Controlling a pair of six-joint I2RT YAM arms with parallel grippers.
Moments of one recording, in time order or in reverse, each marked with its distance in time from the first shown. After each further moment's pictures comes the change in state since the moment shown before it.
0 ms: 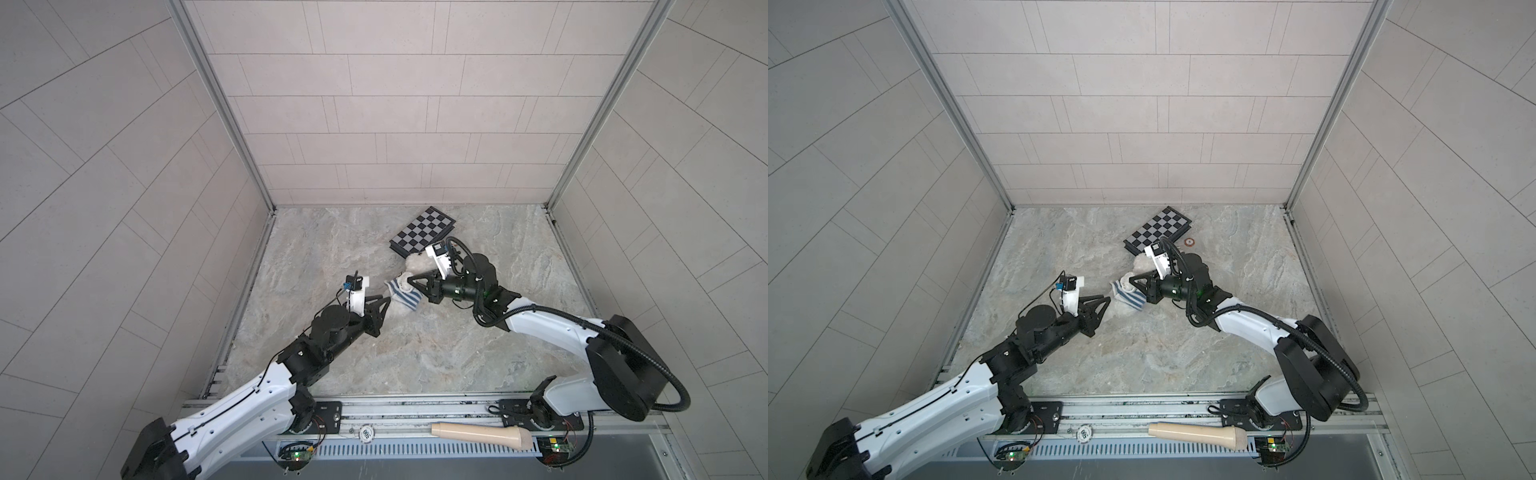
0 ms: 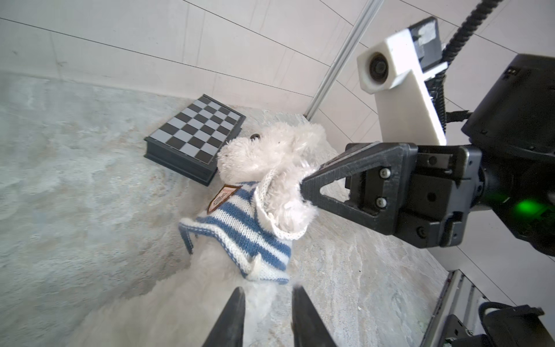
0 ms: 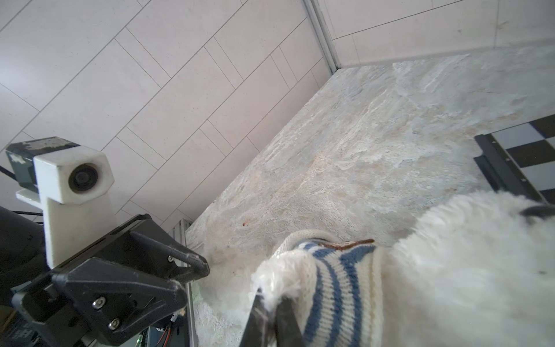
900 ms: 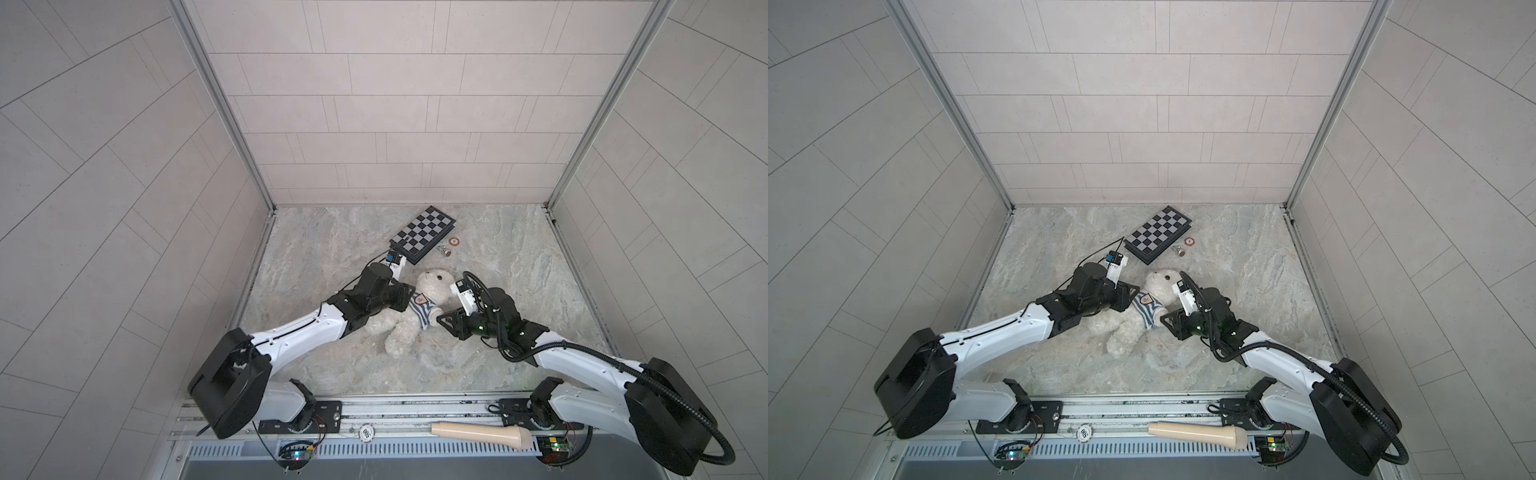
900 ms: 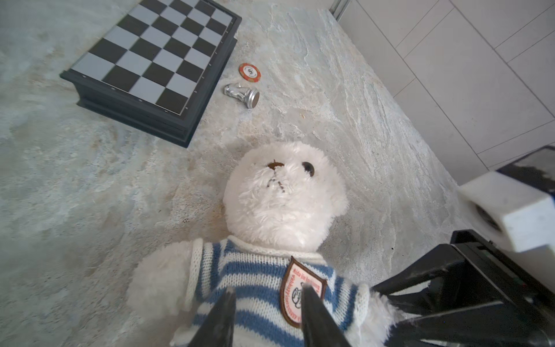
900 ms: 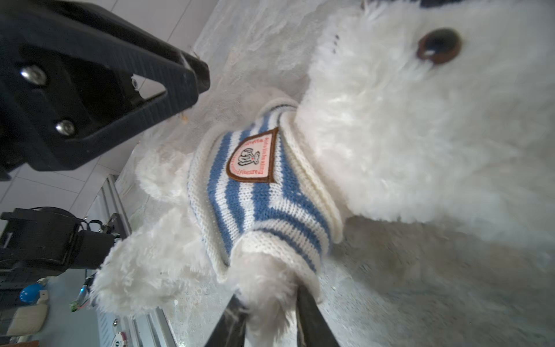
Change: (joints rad) left arm 0.022 0.673 0.402 -0.091 0.183 0.064; right arm -0.024 -0.352 -0.357 -0.360 0.205 -0.052
